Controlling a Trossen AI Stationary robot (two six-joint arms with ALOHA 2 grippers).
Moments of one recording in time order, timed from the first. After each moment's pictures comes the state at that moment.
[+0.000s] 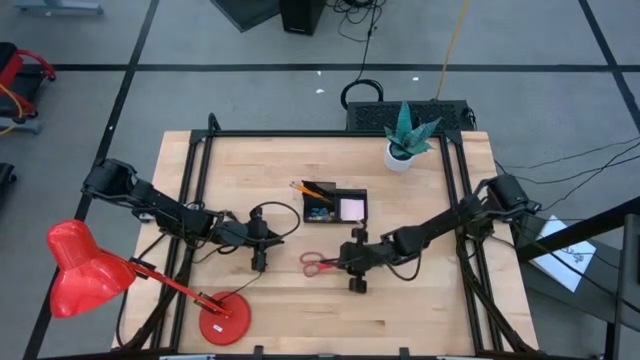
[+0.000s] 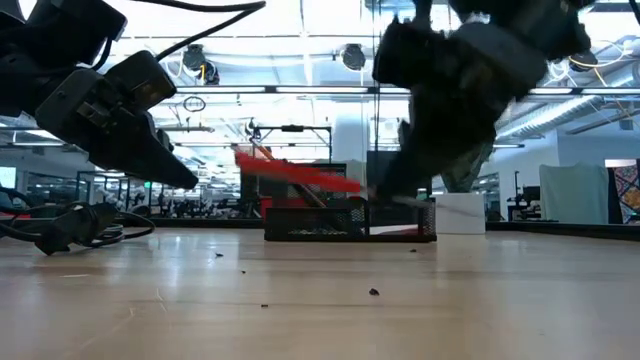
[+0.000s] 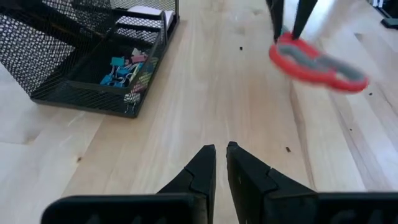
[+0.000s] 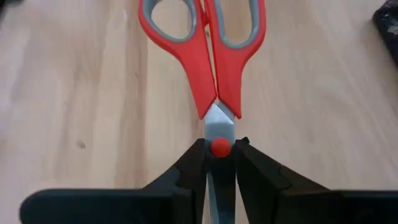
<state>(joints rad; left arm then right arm) -0.30 1.32 0.25 0.54 -0.27 -0.30 0.34 1.75 0.89 0.02 0.17 0.41</state>
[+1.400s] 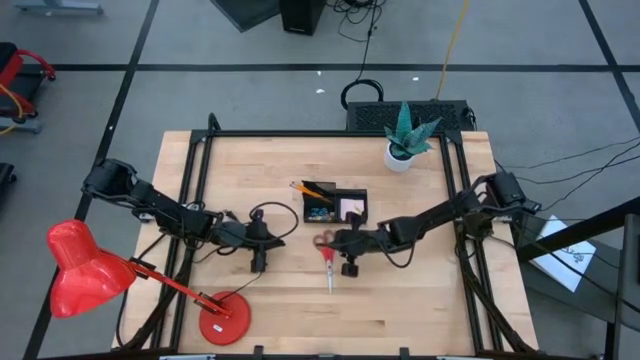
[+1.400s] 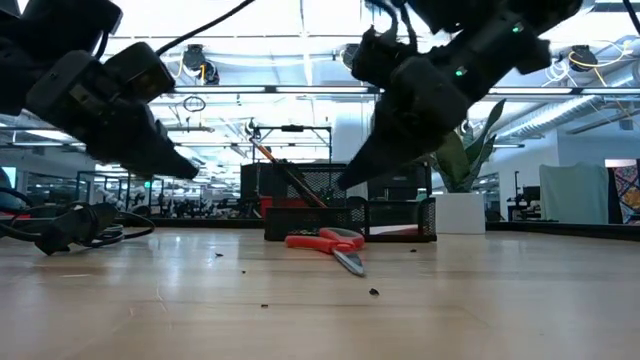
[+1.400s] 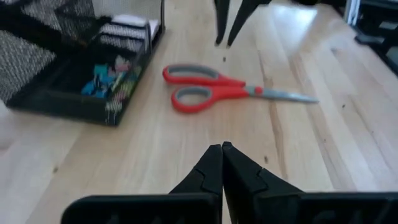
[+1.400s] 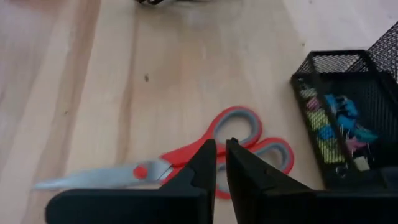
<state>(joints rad) -0.32 1.32 0.25 0.58 -0.24 -0.33 0.25 1.75 0.88 0.11 0.26 0.21</state>
